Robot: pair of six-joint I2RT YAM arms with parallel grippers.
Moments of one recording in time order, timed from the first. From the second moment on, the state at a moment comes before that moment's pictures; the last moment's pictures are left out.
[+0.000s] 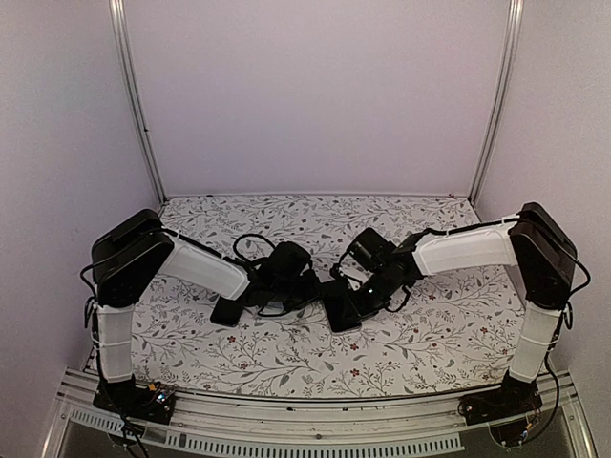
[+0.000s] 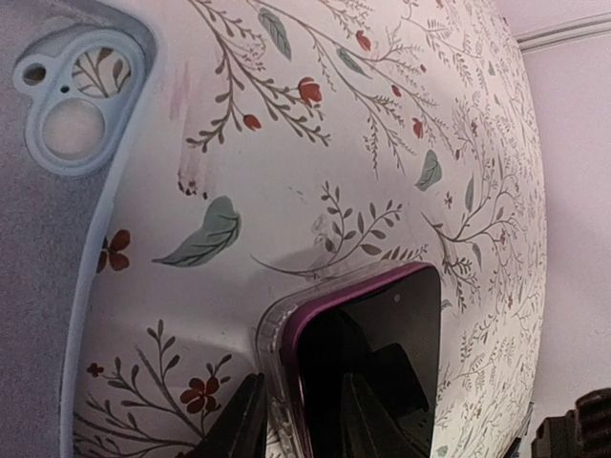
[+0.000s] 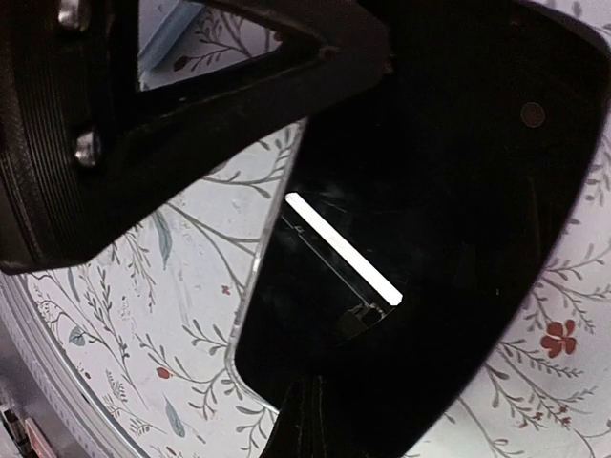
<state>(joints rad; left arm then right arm) -0.92 2.06 1.12 0.20 -0.06 -1.10 0.84 1.87 1.16 -0.49 -0.27 0.31</state>
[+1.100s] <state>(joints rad) -0.92 2.06 1.14 0.19 -0.06 -1.09 0.68 2.06 1.41 -0.49 -0.27 0.28</state>
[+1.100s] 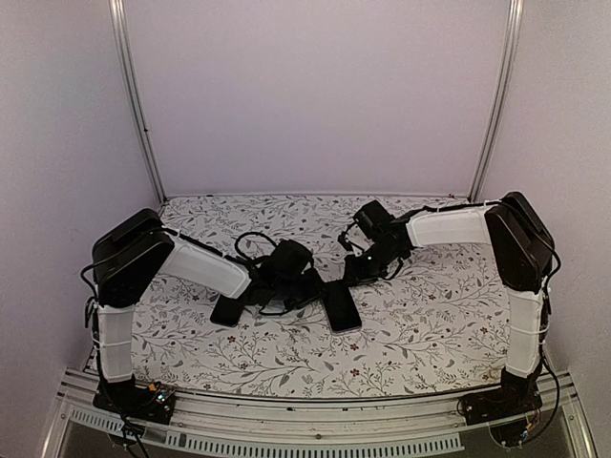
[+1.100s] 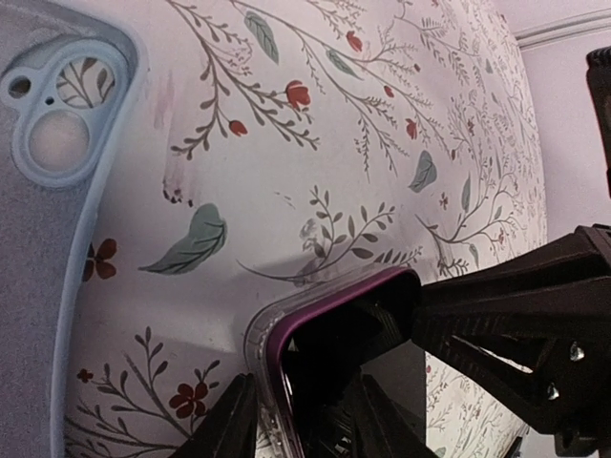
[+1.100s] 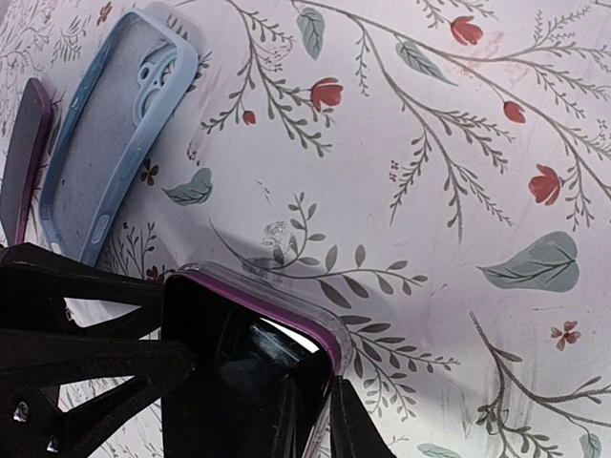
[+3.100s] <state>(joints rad) -0.92 2.11 1.23 0.15 -0.02 -1.09 0.60 1.98 1.21 -0.32 -0.60 0.37</state>
